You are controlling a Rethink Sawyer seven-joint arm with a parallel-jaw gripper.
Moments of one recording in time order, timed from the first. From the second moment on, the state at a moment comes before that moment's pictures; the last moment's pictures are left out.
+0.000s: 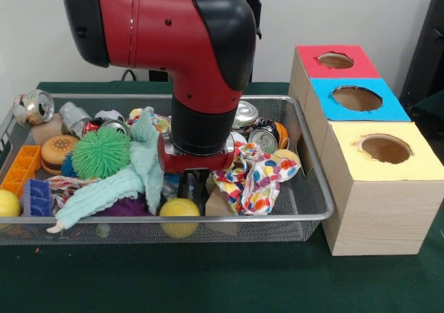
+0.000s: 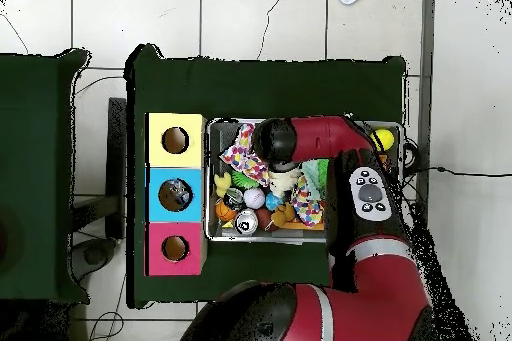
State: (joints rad) arm -0.36 -0.36 0.19 1.25 -0.47 0.77 1.59
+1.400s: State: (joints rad) arm -0.33 -0.73 0.16 1.34 -0.41 1.06 1.59
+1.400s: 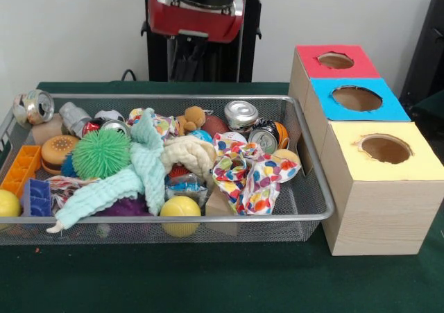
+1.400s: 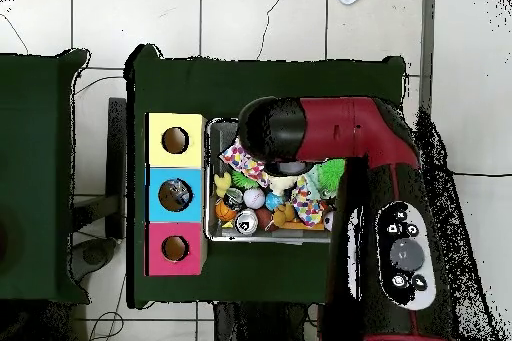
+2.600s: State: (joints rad) arm -0.43 -0.72 0.19 1.46 -0.36 0.78 1.59
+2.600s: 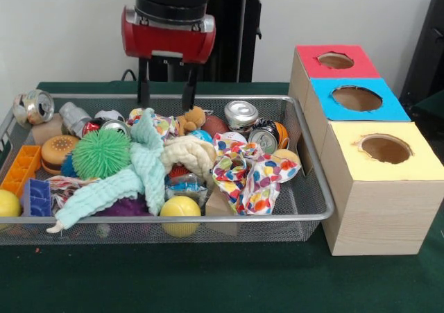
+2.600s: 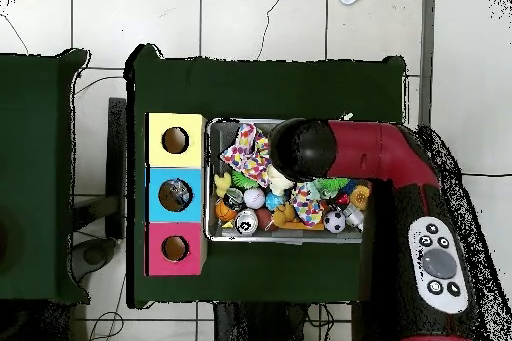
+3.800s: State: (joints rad) arm -0.39 -0.54 0.20 1.45 -0.43 0.72 1.59
